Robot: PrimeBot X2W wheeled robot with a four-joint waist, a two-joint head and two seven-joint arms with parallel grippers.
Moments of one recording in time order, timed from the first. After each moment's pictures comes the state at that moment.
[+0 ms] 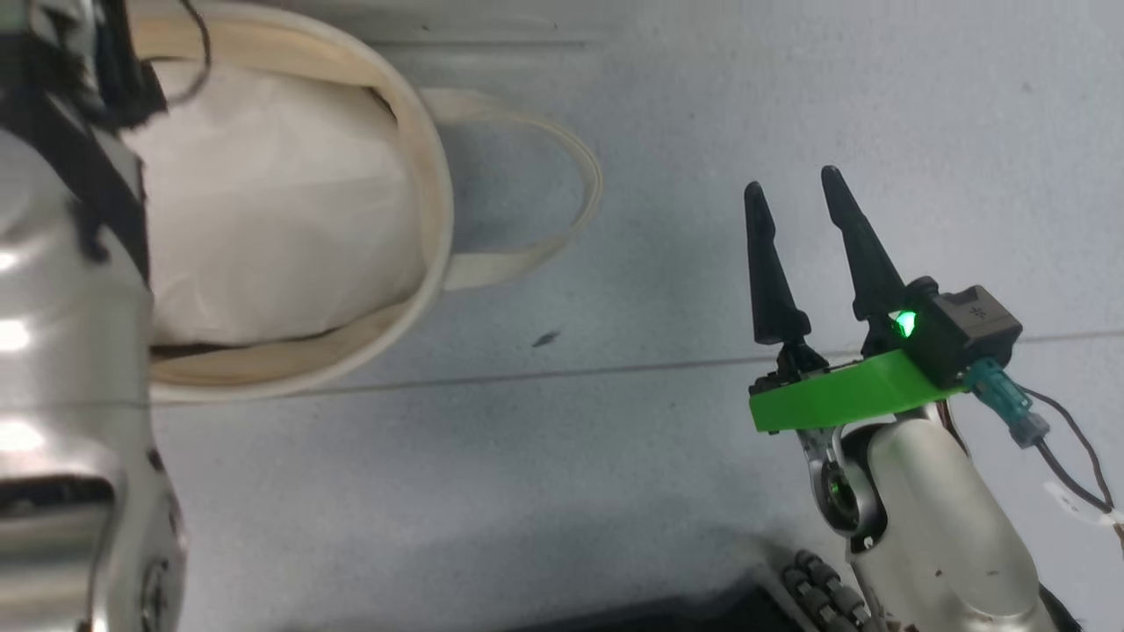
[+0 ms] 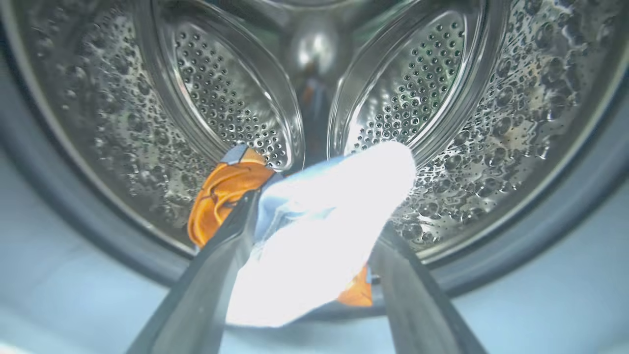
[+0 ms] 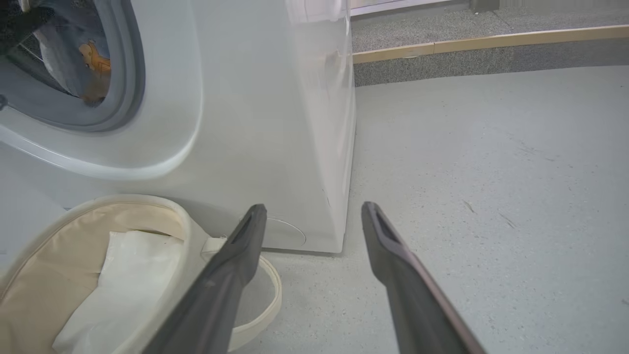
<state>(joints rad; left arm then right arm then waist) -1.28 0.13 0.08 0.77 -0.10 0.07 -0.26 -0.40 -0.05 0.26 0.12 0.24 0.13 -0.26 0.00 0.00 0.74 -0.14</state>
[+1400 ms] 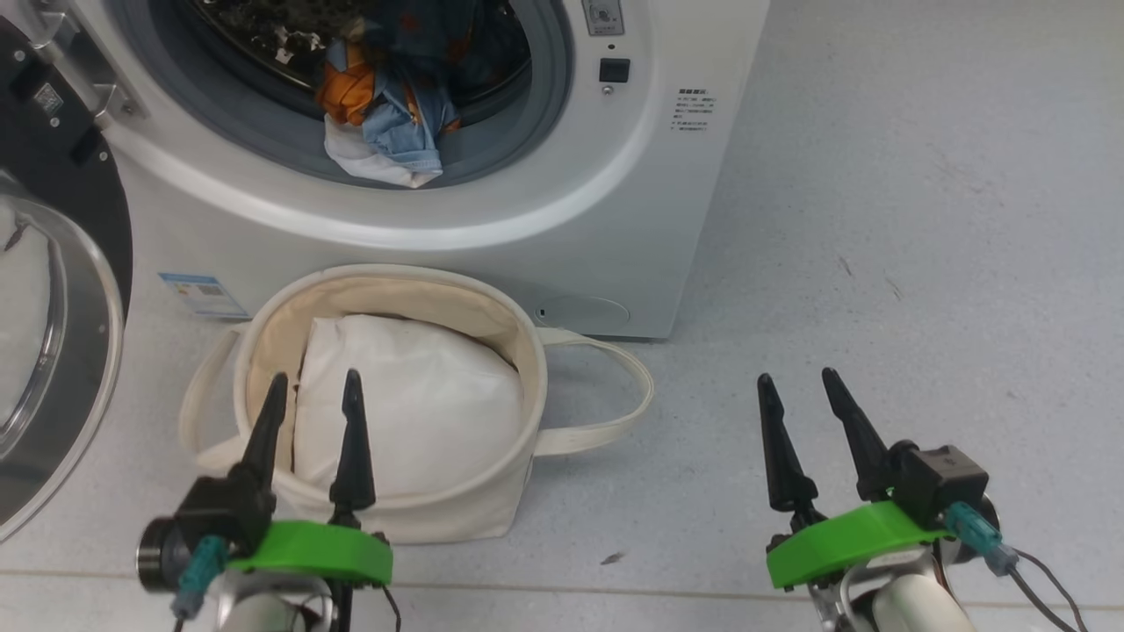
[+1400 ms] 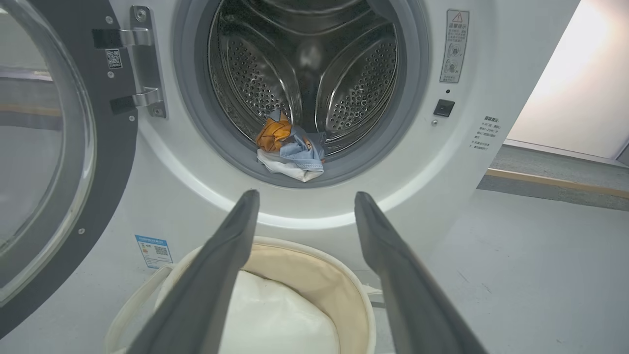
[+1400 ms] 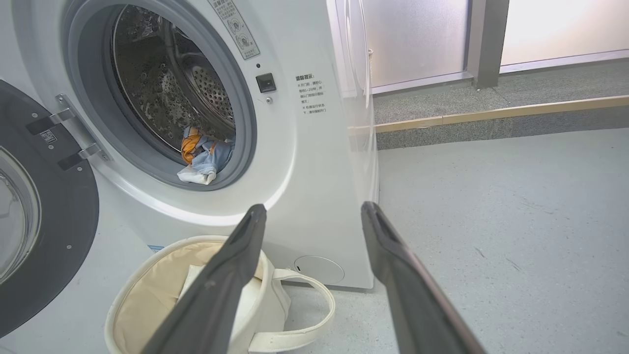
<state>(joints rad) -0.19 0.04 -0.06 0.25 -0.18 0.10 -0.26 -0.13 -0.05 0.24 0.20 0.27 0.13 -0.26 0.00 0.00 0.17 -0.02</state>
